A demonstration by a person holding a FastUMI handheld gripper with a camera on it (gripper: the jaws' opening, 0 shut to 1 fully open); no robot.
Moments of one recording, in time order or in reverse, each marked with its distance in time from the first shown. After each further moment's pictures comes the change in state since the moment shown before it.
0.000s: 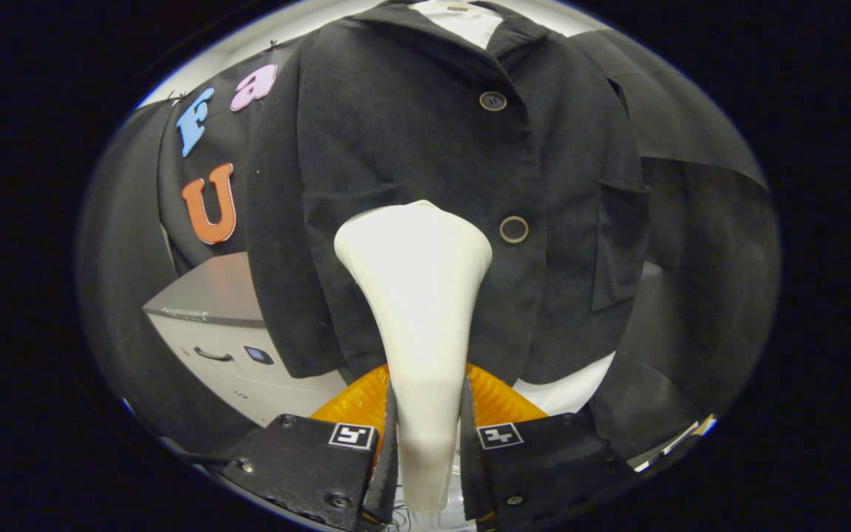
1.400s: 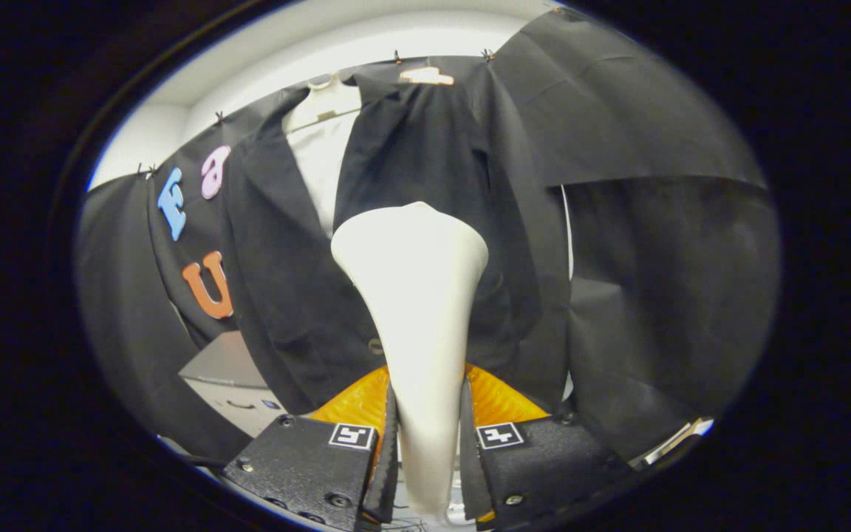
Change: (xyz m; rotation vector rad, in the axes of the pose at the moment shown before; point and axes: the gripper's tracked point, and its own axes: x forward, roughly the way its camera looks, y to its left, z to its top) arm -0.129 -0.153 0.166 0.161 -0.203 0.054
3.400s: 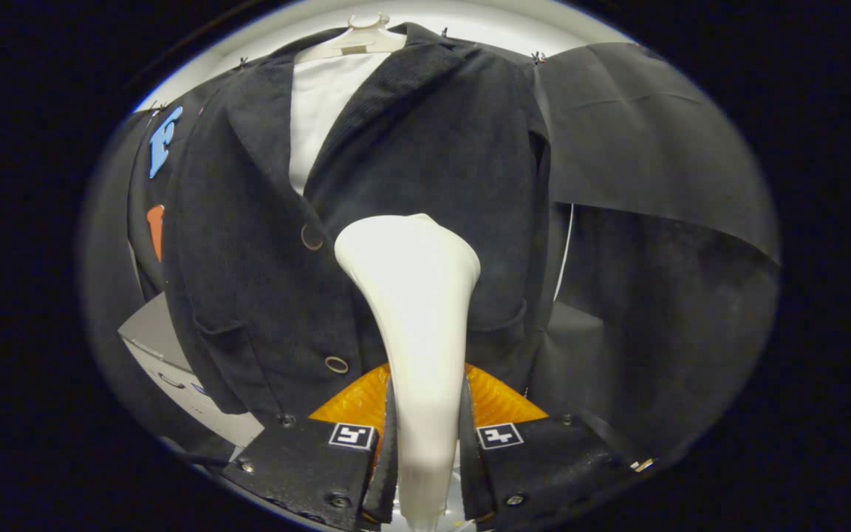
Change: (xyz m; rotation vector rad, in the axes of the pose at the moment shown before) arm 0.091 0.002 -0.060 -0.206 0.104 -0.188
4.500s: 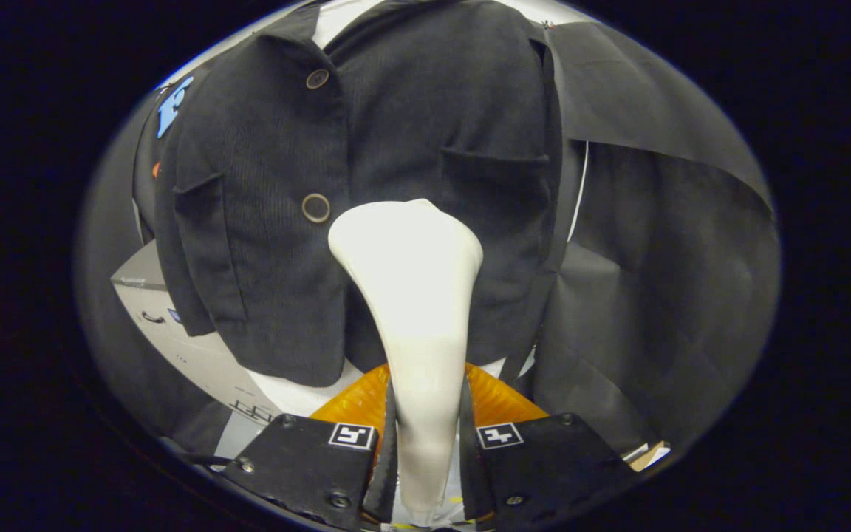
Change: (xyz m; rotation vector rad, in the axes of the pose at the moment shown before) arm 0.016 -0.013 -0.128 -0.041 0.189 0.037
